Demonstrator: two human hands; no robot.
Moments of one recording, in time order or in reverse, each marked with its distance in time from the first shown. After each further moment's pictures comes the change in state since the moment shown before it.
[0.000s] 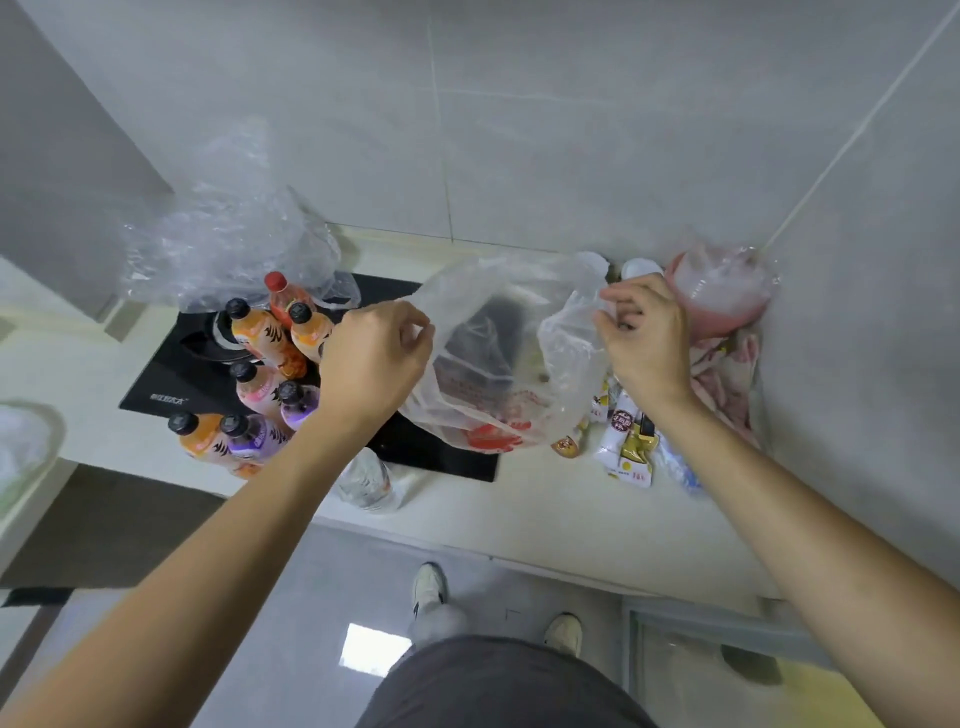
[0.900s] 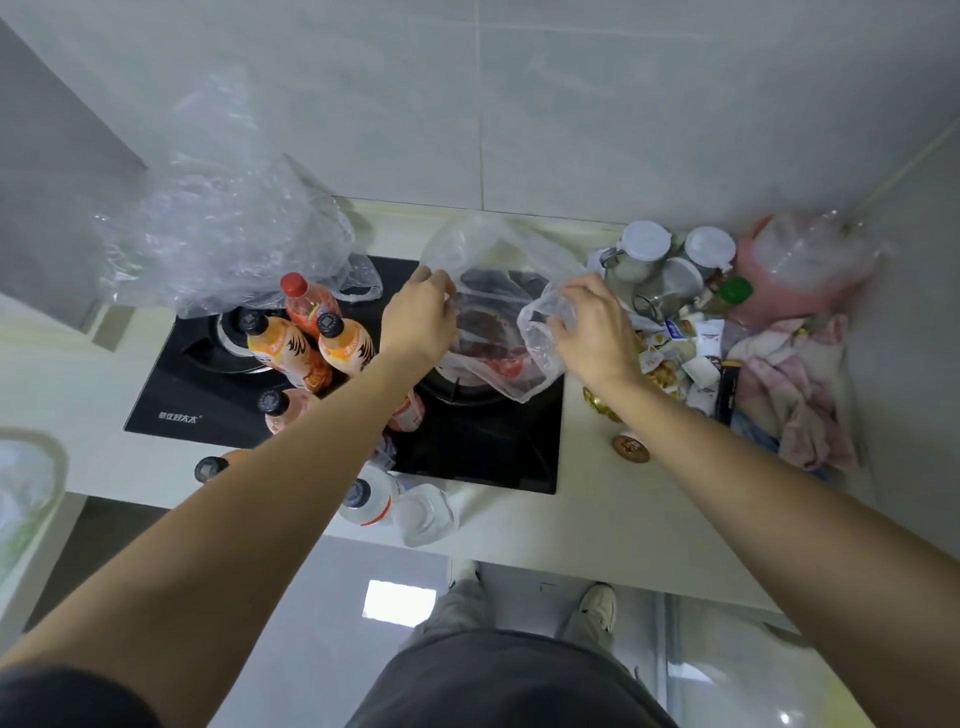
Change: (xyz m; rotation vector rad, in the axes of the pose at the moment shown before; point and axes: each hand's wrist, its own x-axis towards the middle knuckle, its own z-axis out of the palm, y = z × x) left_hand 0.095 -0.130 0.115 0.053 -0.383 -0.122; right_hand 0.024 0.001 0.167 -0.398 -0.318 0.069
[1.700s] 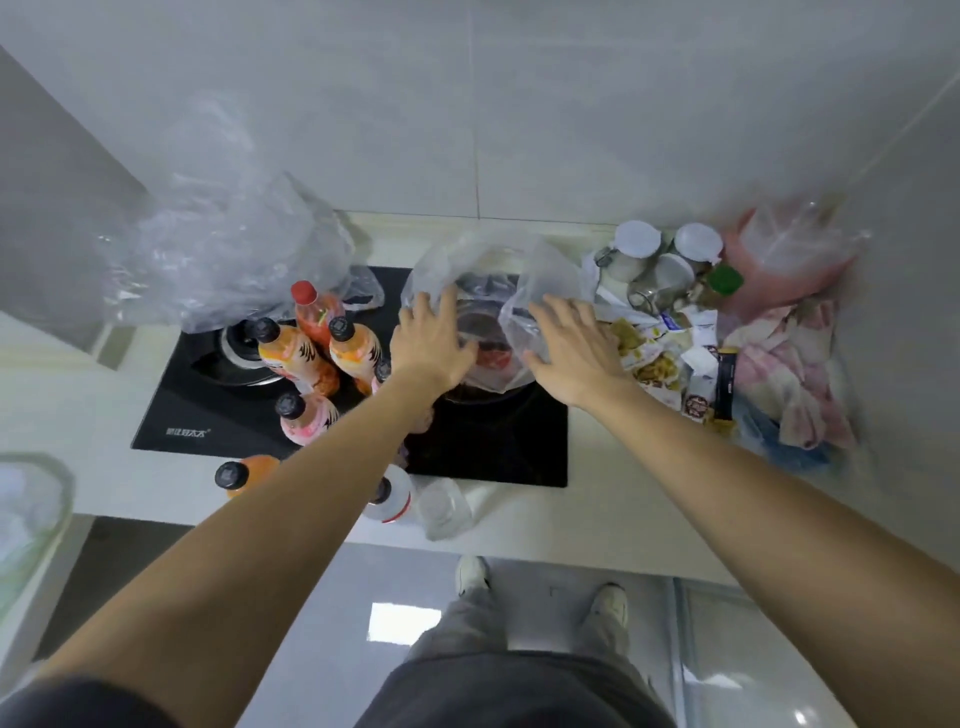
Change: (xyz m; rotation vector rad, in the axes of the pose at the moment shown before) left_hand -0.029 -0.004 0.005 0.169 -0.200 -0.014; right_hand -0.030 -0.035 0.003 -0.309 -0.329 -0.032
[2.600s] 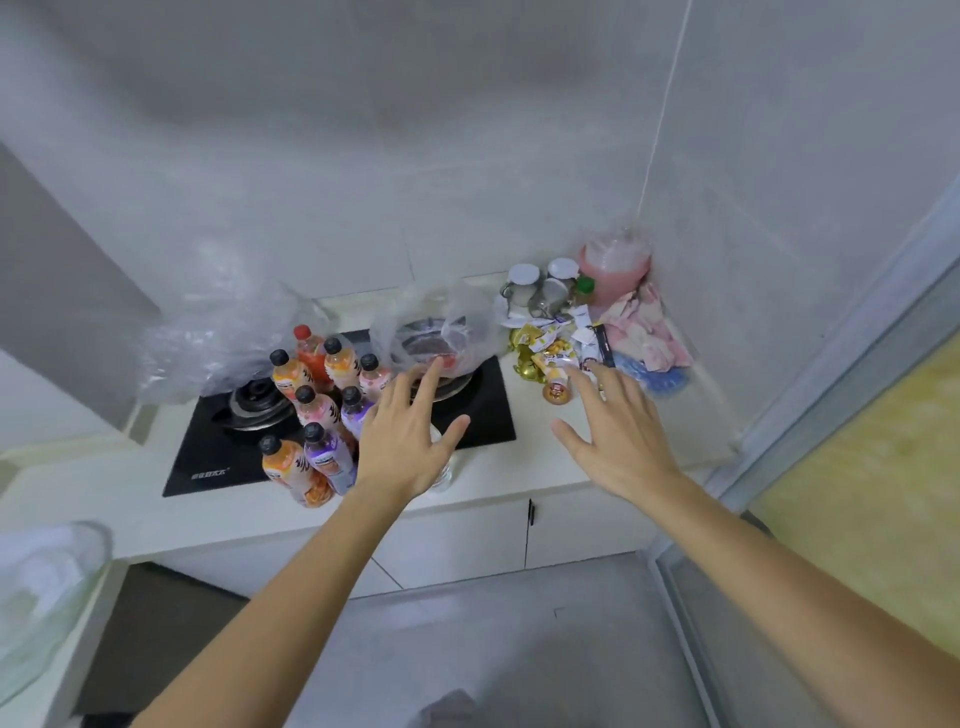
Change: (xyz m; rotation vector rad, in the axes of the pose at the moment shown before) left_hand -0.300 0.009 -0.038 -0.035 0.326 0.394; right_hand -0.358 -0.043 -0.048 0.079 0.354 0.280
